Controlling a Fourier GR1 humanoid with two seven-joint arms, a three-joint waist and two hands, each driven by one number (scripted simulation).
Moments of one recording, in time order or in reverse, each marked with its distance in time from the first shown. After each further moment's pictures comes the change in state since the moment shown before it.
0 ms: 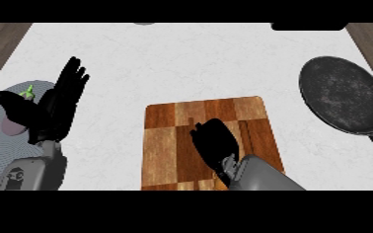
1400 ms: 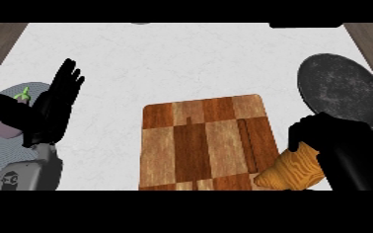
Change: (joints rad) left arm 0.019 -0.001 0.025 -0.017 -0.006 -0.014 0.005; right arm 0.340 -0.263 -0.467 -0.860 0.025 -0.190 0.044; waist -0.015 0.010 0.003
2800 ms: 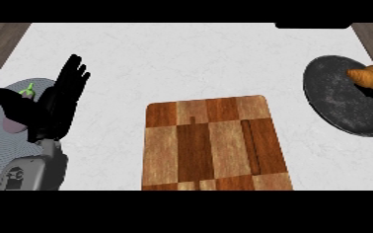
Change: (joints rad) left arm -0.032 -0.024 -0.003 -0.005 -0.013 -0.012 0.023; right arm -0.260 -0.132 -0.716 0.993 -0.236 -0.334 -0.701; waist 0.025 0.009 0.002
